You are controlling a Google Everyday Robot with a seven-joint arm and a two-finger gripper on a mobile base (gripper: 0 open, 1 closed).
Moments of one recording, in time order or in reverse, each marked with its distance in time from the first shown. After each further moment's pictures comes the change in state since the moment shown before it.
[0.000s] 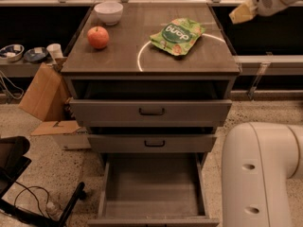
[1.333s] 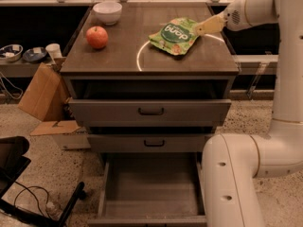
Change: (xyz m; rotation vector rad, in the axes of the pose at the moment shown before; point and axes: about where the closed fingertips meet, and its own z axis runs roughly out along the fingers) arm -0.013 0.040 0.067 -0.115 -0.185 0.157
